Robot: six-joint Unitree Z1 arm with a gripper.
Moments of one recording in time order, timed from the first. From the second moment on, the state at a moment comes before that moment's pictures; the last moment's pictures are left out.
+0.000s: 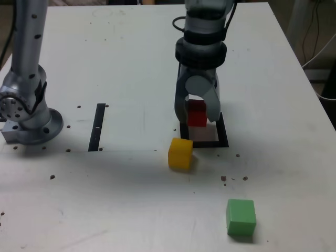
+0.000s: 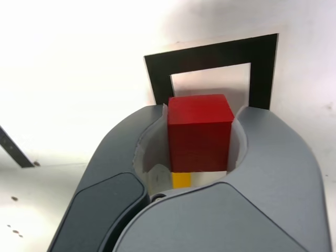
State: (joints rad) arm -0.03 1.97 -1.44 1.11 -0.03 0.07
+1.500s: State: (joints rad) arm -0.04 1.93 -1.38 1.00 -0.03 -0.01
